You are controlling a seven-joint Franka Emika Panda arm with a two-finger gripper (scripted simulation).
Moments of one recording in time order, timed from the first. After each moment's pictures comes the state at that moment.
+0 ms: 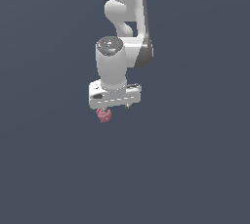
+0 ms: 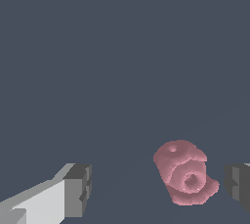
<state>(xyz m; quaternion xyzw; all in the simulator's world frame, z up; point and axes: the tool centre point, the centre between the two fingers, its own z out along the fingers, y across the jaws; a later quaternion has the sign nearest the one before) -0.007 -0.038 0.152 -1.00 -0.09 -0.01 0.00</state>
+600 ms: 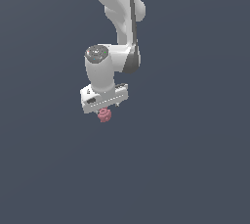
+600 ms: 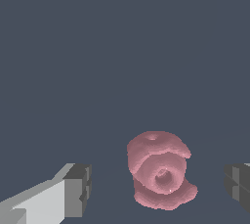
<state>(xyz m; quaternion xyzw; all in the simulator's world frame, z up) -0.030 -0.082 0.116 -0.98 -0.21 0.00 0.00</state>
